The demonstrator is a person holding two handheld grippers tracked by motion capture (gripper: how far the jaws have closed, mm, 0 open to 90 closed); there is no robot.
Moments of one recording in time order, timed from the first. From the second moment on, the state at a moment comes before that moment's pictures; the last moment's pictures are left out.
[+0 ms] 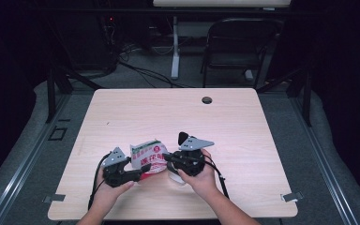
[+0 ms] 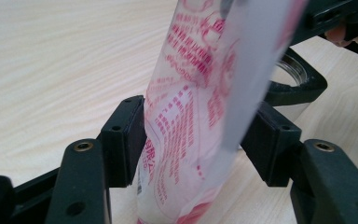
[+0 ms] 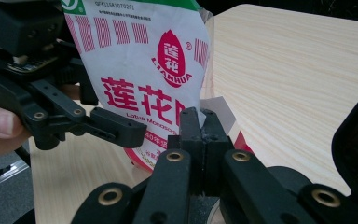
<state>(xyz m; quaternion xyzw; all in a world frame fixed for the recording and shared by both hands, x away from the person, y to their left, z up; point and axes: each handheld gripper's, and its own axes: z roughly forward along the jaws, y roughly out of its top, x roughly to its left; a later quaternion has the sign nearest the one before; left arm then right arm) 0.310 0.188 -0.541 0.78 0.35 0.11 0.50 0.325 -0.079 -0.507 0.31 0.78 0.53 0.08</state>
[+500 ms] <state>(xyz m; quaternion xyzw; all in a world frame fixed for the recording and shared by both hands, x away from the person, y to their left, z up) 0.315 0.180 -0.563 0.80 0.35 0.09 0.48 0.322 -0.084 -0.510 0.30 0.79 0.53 0.08</state>
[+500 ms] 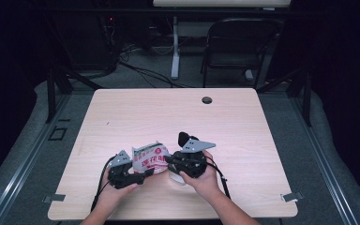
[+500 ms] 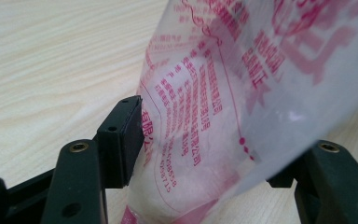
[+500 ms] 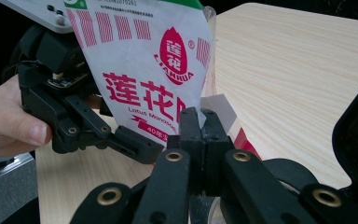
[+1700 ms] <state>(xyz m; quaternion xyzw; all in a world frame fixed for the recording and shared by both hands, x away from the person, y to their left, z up) 0.326 0.168 -0.587 0.83 0.34 0.06 0.44 0.316 -0.089 -0.514 0.30 0.79 0.53 0.08</state>
